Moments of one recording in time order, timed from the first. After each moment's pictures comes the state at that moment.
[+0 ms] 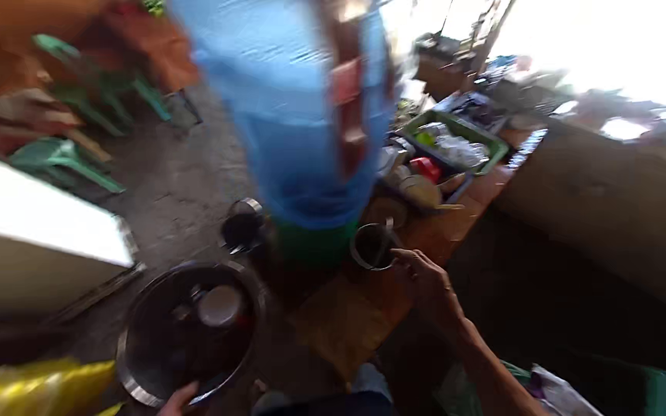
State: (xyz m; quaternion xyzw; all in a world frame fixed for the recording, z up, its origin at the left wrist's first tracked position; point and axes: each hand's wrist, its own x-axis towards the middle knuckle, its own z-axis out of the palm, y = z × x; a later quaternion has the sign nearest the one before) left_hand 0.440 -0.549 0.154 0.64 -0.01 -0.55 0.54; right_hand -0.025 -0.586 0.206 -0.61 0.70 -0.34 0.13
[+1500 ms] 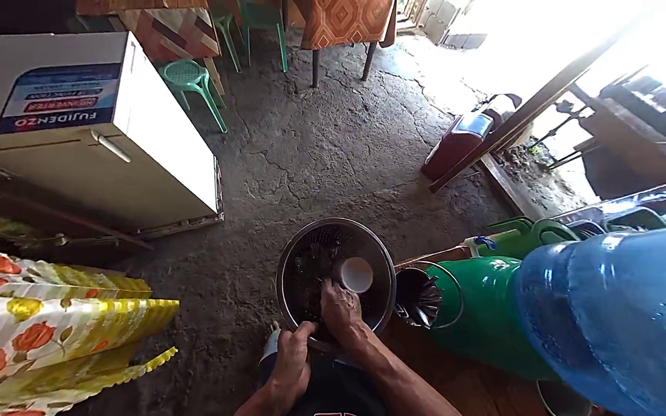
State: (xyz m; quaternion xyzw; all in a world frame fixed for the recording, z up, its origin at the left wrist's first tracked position) left_hand 0.584 -0.815 0.159 0.60 0.00 -0.62 0.50; right_hand 0.495 -0.897 0.163 -0.71 0.63 0.15 0.26
